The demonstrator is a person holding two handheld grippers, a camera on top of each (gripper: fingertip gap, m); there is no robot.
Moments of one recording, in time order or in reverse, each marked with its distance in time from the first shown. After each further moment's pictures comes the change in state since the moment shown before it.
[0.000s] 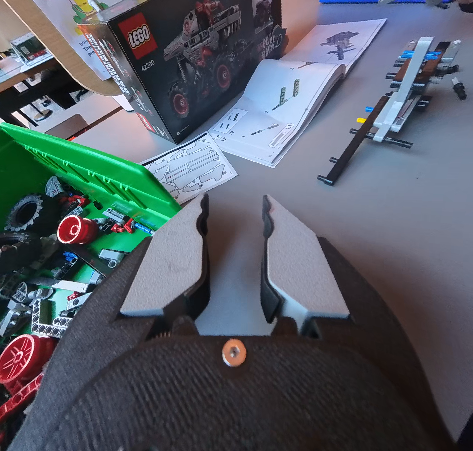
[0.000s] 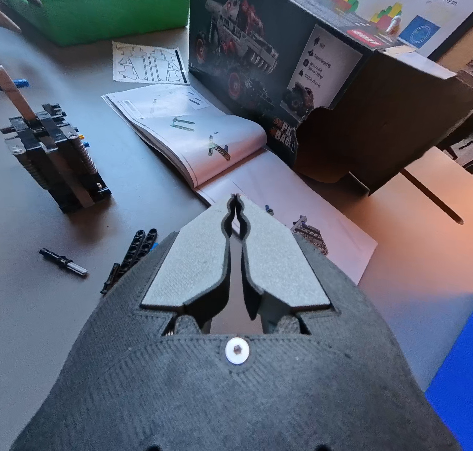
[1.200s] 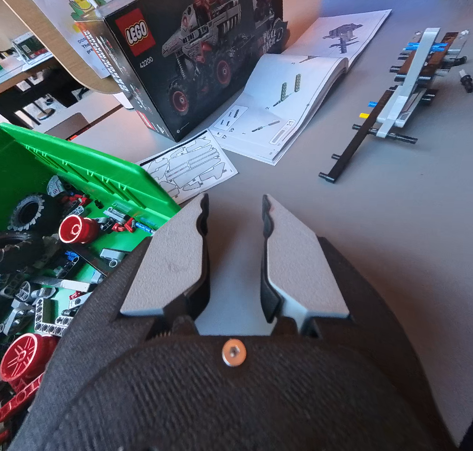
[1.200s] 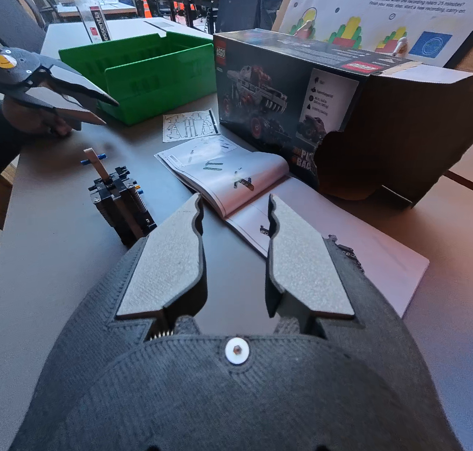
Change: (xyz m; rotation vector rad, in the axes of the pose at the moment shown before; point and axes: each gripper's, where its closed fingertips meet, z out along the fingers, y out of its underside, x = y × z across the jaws) left arm 0.000 0.001 0.002 -0.016 -0.008 0.013; right arm -0.008 -0.027 -0.013 0.163 -0.148 0.193
